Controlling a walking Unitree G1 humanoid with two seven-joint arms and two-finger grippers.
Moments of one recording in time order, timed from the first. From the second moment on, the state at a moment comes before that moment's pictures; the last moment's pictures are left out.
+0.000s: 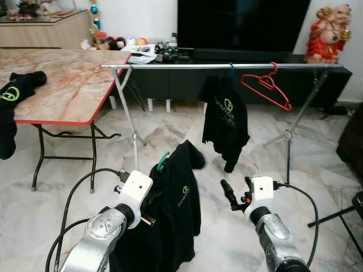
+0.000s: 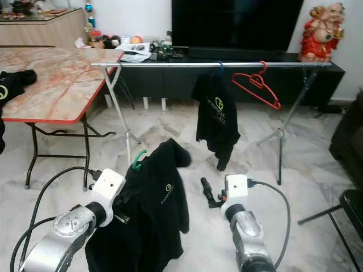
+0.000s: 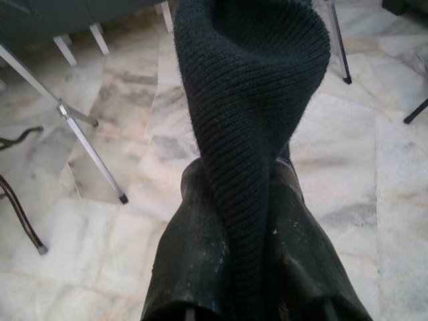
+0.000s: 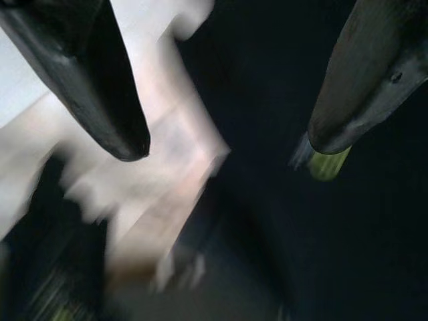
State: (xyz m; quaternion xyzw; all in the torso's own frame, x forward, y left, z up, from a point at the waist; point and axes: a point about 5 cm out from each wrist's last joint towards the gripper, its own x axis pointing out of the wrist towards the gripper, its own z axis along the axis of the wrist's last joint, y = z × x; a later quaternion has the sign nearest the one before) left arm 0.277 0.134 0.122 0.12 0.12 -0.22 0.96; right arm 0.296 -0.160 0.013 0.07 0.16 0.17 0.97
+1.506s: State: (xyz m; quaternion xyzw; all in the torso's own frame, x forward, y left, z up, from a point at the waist) left arm 0.280 0.046 0.171 0.08 0.10 -0.39 0.91; right arm 0.293 -0.135 0.018 0.08 0.15 0.33 0.93
